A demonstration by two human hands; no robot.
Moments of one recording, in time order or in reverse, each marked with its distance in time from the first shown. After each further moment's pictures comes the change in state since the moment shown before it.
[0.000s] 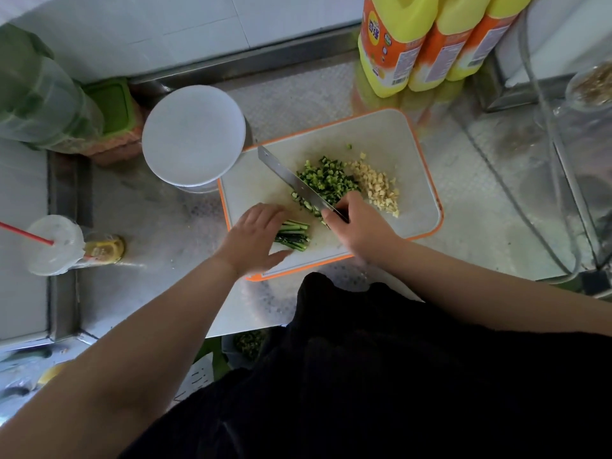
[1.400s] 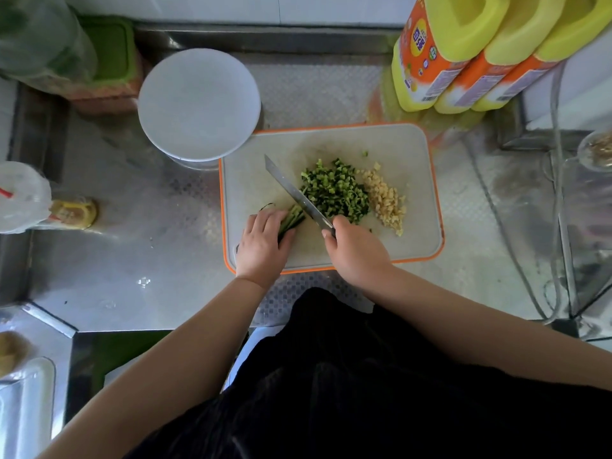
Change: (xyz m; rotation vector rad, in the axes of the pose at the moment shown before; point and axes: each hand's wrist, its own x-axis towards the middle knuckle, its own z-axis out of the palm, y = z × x) left_hand 0.004 0.048 0.048 -0.428 0.510 -0.526; right_hand 0.007 -0.001 0.027 -0.524 -0.081 -0.049
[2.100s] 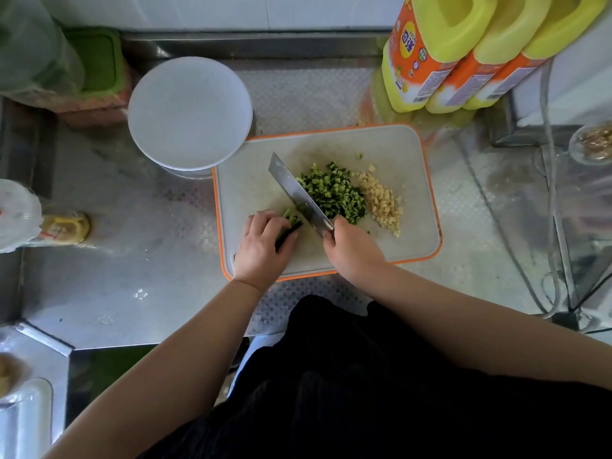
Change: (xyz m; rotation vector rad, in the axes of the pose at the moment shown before) left_hand 0.010 -0.006 0.003 -0.102 0.053 0.137; right_hand 0.015 0.000 0.003 0.053 -0.053 0.133
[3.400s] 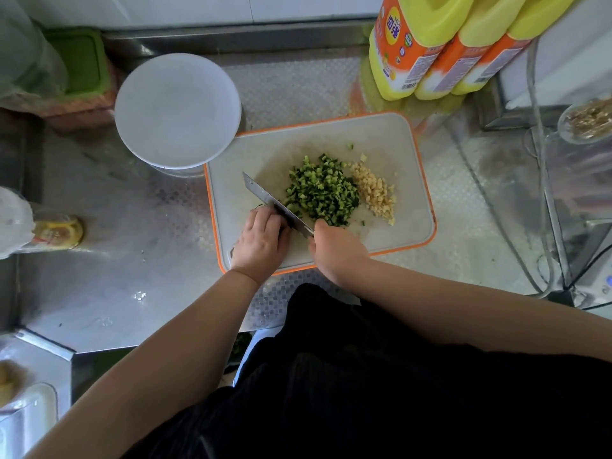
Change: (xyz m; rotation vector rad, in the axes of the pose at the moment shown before) left_hand 0.003 -0.010 0.010 0.101 -0.022 0.157; right_hand -0.007 -0.009 0.015 -0.059 -0.083 -0.042
